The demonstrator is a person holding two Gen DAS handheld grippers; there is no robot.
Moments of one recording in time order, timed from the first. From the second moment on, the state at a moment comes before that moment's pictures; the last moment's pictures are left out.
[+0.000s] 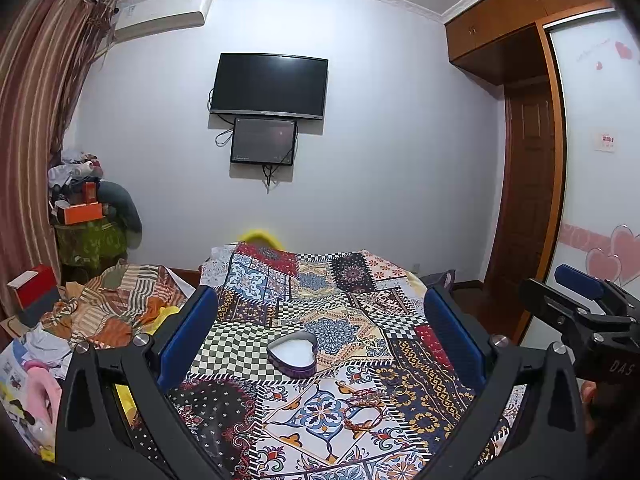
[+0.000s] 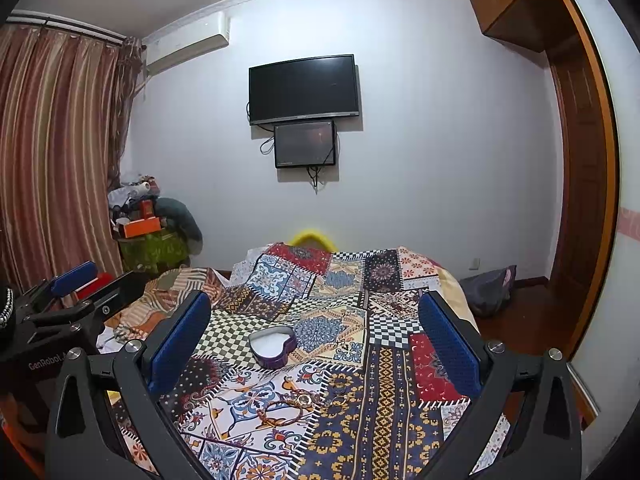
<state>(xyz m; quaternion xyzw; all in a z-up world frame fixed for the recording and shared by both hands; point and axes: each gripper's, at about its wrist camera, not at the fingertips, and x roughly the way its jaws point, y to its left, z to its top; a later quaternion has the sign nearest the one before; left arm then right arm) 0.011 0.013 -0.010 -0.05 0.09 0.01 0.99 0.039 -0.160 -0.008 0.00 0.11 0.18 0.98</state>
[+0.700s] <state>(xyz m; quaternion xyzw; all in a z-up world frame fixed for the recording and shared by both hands) 0.012 0.011 -0.010 -0.04 0.09 0.01 0.99 0.039 -0.161 -0.004 0.00 0.11 0.18 0.98</state>
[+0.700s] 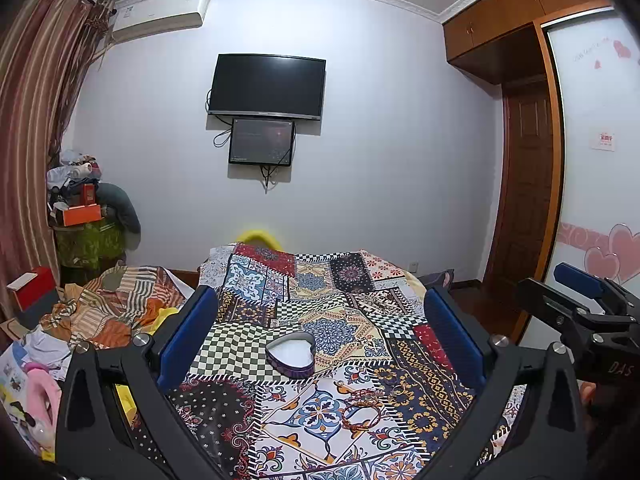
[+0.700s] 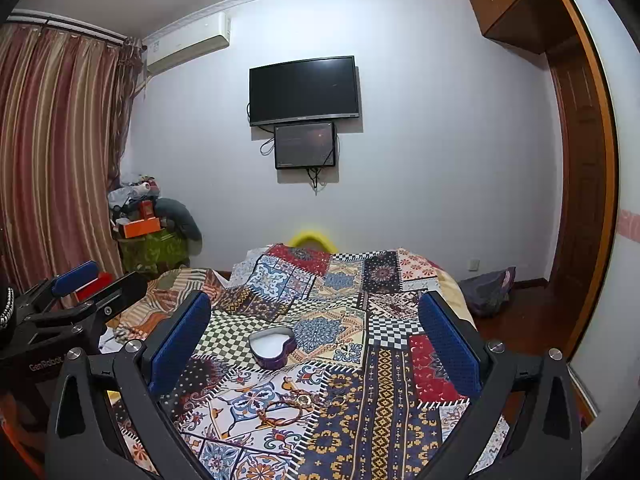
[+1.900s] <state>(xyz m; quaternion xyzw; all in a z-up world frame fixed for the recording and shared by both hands) 0.024 0.010 -0.015 -0.04 0.11 0.00 0.99 0.051 -0.163 -0.012 0.00 0.13 0.18 0.98</state>
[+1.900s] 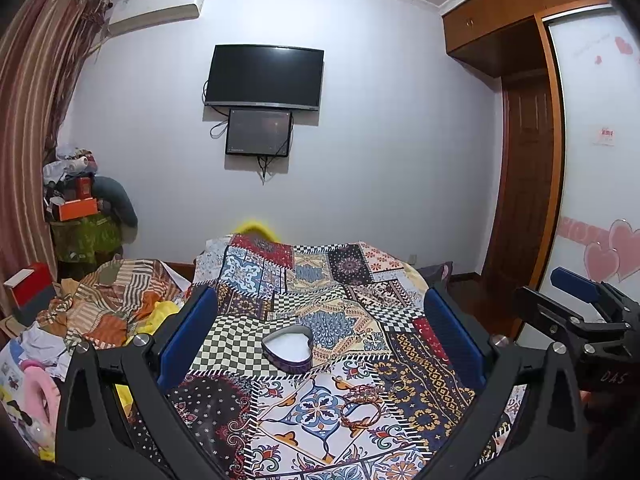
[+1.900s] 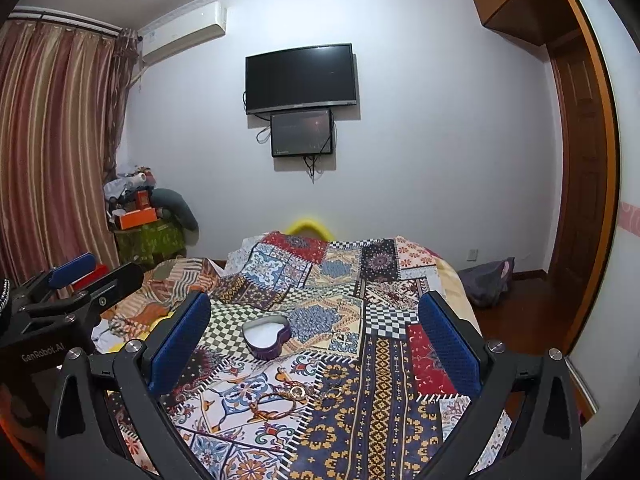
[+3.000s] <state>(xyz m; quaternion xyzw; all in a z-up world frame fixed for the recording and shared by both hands) 0.159 0.014 -0.185 -0.08 0.39 -0.04 0.92 0.162 -0.158 -0.141 -0.08 0.35 0.21 0.91</state>
